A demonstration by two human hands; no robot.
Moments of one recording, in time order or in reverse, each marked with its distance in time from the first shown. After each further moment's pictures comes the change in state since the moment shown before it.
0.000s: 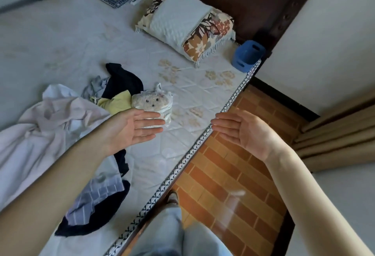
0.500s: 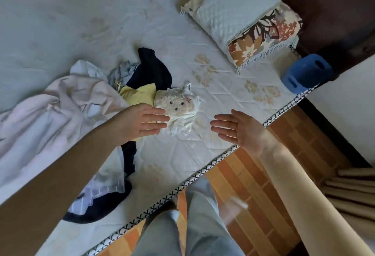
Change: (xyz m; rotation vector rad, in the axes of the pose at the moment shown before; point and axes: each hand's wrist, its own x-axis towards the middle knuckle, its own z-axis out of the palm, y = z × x) left_hand 0.130 0.049 -0.078 -0.160 0.193 -0.087; right_hand 0.224 -0.061 0.020 -0.156 -0.221 0.256
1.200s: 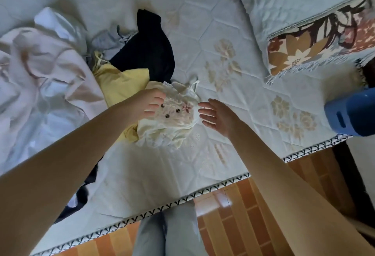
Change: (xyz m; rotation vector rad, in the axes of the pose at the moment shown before) left_hand 0.282 0.027 -0.024 0.082 0.277 -0.155; right_hand 0.323 -0.039 -0.055 -0.274 0.029 0.263
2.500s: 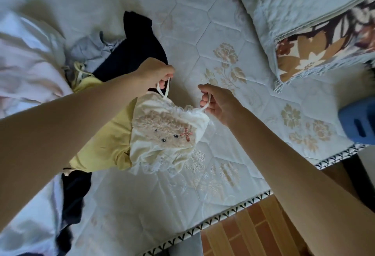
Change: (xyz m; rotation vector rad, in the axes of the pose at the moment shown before) left_hand 0.119 0.081 -0.013 0.196 0.203 0.279; right_hand 0.067 -0.063 0.023 0.057 0.170 -0.126
